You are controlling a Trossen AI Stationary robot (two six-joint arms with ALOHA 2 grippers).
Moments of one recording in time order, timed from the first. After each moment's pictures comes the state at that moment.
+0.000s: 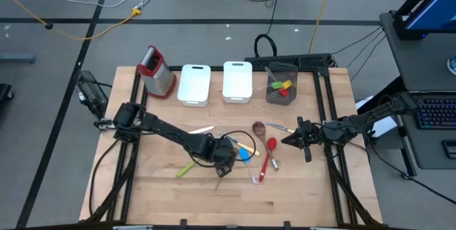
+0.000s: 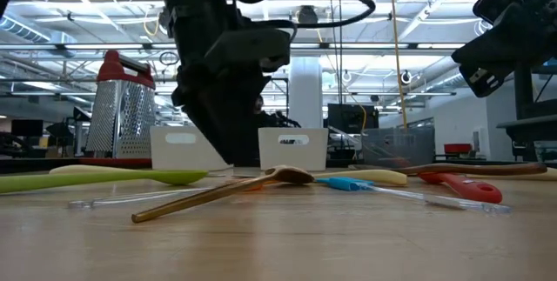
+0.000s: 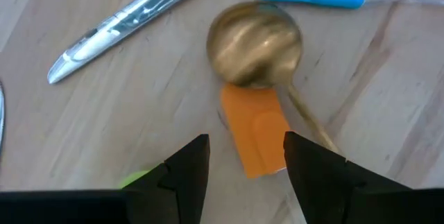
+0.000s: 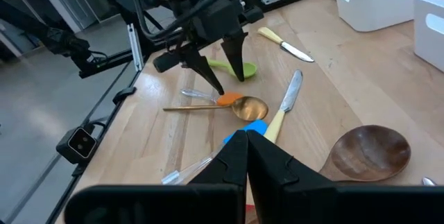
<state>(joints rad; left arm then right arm) -0.28 1.99 1.38 -0.66 -0.18 -0.76 0.39 0.42 0.13 0.05 0.26 0.46</state>
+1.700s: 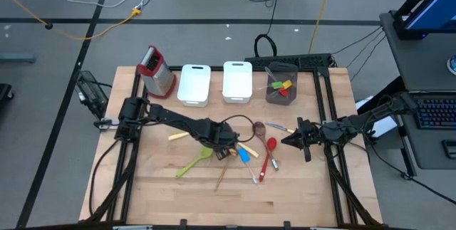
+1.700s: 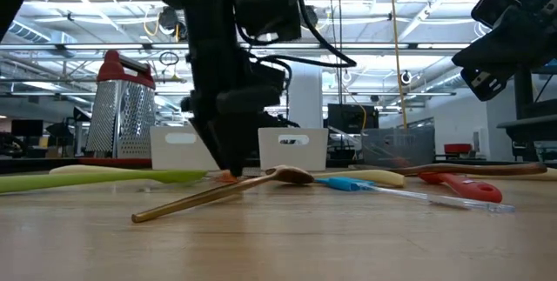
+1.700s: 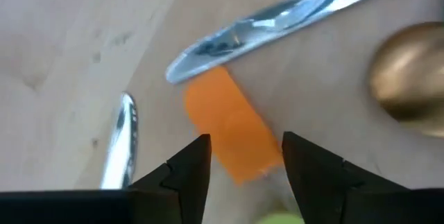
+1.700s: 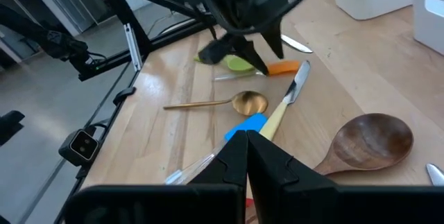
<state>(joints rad) -0.12 2.01 1.38 -0.79 -0.21 -0.66 0.39 0.43 0.13 0.04 0.26 0.51</state>
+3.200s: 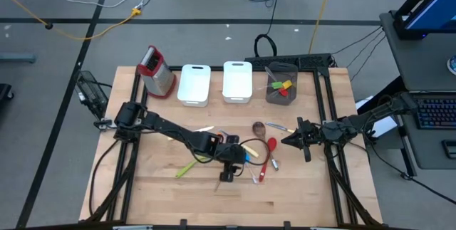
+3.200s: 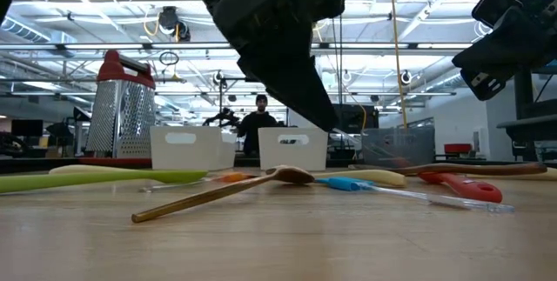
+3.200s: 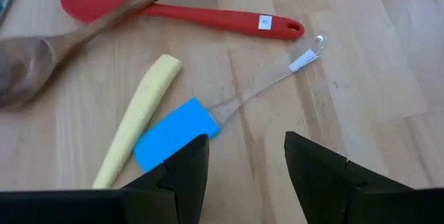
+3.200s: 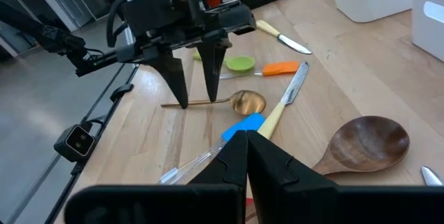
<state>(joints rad) -0.25 2.00 1.38 -0.28 -0.03 -0.04 0.39 0.43 0.13 0.03 0.26 0.49</state>
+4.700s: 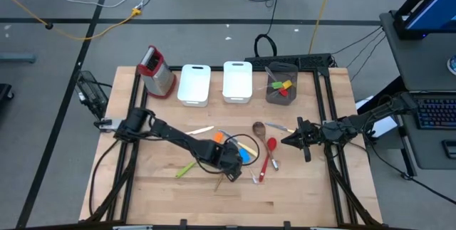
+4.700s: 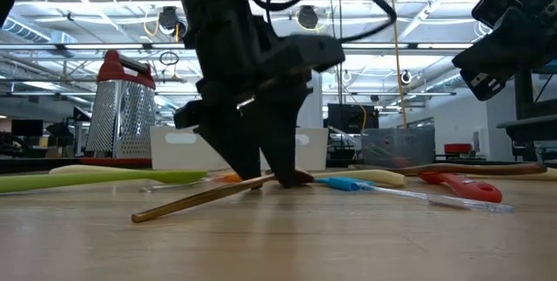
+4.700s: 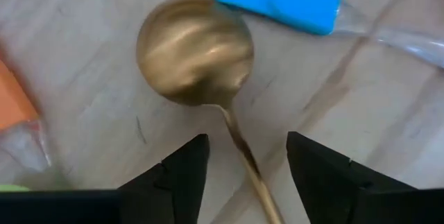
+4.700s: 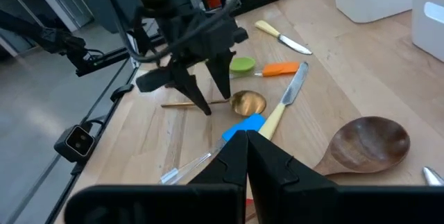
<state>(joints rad) -0.30 2.12 1.48 -0.60 -0.14 -1.01 0.39 0.43 0.13 0.04 0.26 0.49</state>
